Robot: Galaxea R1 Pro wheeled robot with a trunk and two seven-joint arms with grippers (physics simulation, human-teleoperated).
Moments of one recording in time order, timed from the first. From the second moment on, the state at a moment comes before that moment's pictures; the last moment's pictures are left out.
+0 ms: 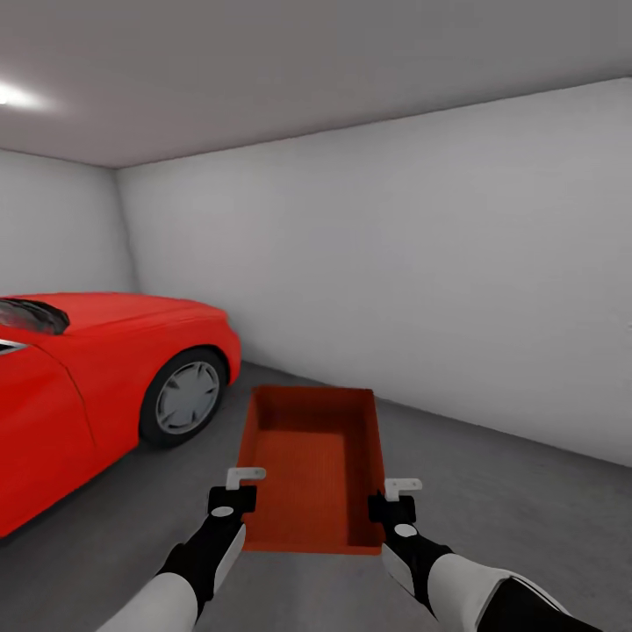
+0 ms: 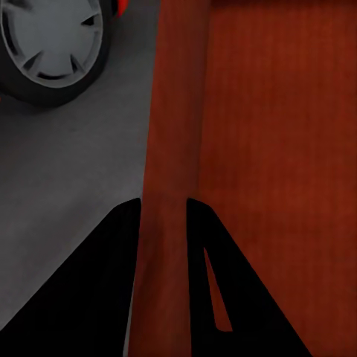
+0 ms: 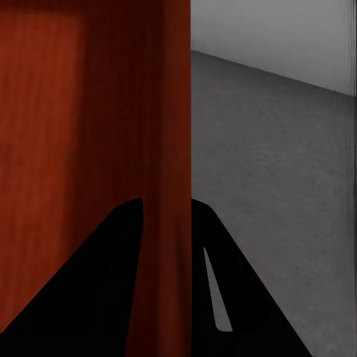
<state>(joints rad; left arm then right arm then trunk) -0.60 -0.15 0.03 -0.46 -0.12 0.08 0.26 -0.75 0.15 0.69 -0.02 -0.61 -0.28 -0.26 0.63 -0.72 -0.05</state>
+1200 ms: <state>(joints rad) -0.60 -0.15 0.03 -0.46 -0.12 0.08 0.26 -0.75 0.14 0.69 -0.02 -0.61 -0.28 -0.26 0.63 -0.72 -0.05</state>
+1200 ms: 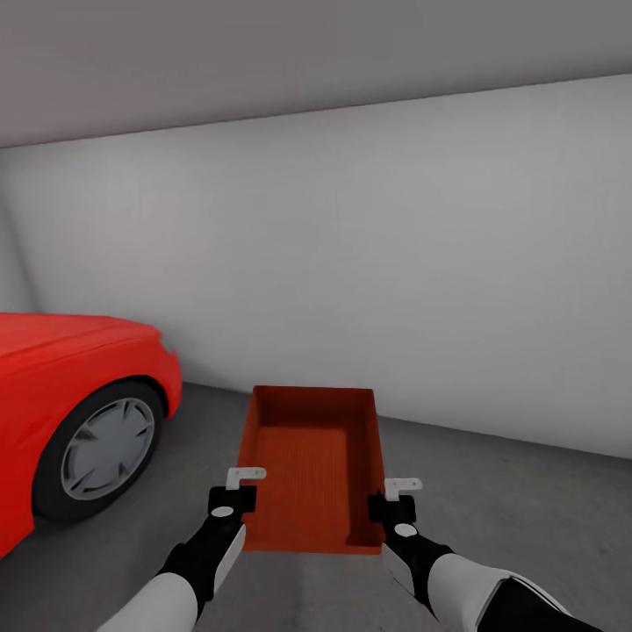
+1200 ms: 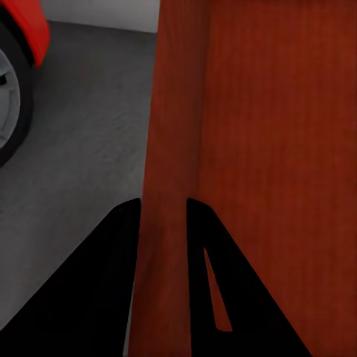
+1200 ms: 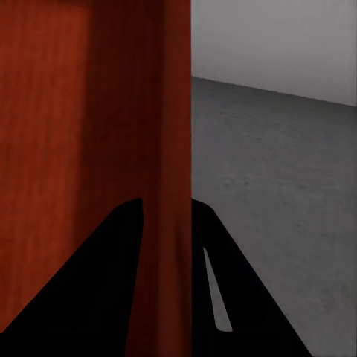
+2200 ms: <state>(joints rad) -0.60 -0.15 0.03 -0.46 -0.12 0.08 0.26 -0.75 0.15 0.69 -0.02 -0.61 -0.28 -0.26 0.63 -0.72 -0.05</state>
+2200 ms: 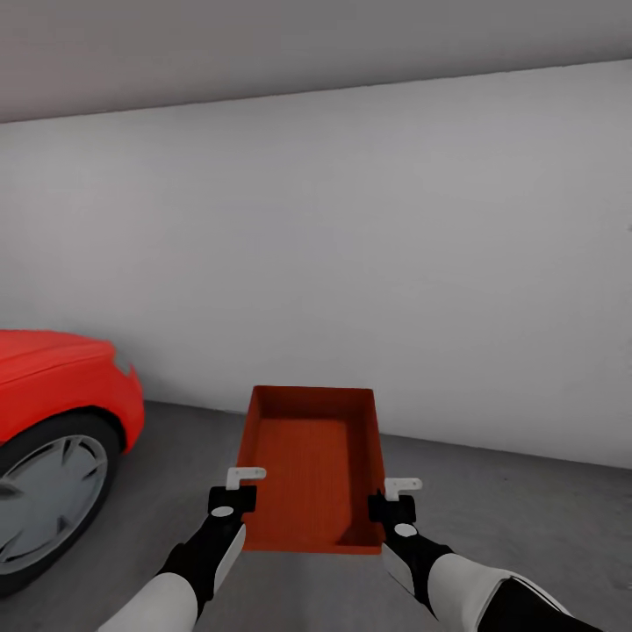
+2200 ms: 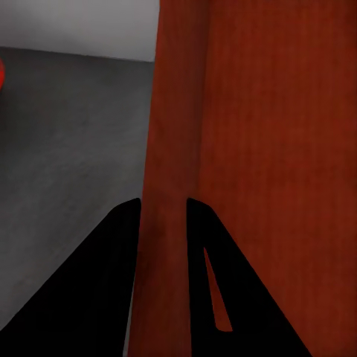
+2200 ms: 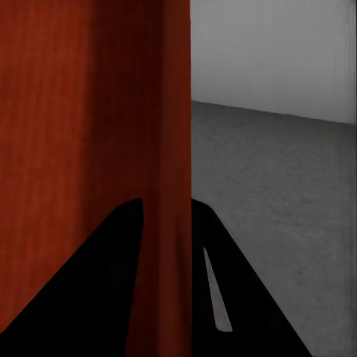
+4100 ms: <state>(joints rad) -0.60 -0.15 0.03 -0.46 -0.12 0.08 0.26 -0.75 0.14 0.69 -0.02 -0.61 -0.28 -0.26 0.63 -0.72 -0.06</state>
